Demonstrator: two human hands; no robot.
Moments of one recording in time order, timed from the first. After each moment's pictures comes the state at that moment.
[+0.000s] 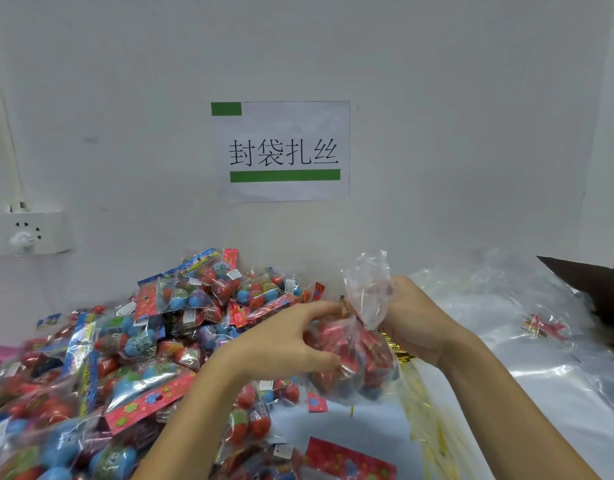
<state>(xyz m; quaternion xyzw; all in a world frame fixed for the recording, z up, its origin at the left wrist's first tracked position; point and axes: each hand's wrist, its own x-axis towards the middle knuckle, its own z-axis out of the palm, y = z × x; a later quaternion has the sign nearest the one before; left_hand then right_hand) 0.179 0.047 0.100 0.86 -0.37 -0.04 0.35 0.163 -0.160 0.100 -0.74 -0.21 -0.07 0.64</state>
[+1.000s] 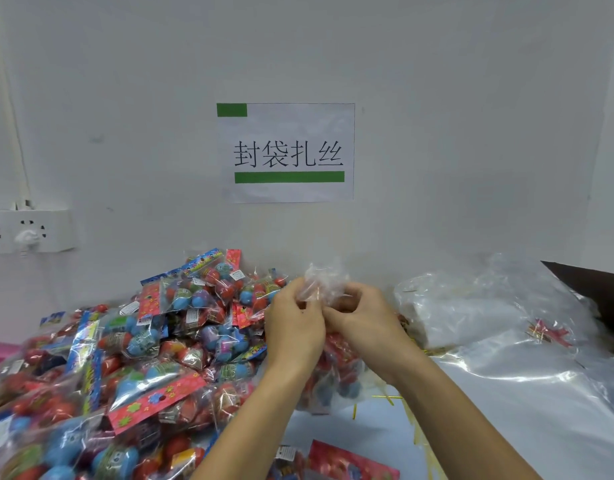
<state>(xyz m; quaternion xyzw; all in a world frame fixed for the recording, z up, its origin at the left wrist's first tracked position) 0.186 0.001 0.078 0.71 -0.13 0.25 0.64 0.174 -0.107 0.082 -0.74 -0.13 -0.15 0.65</state>
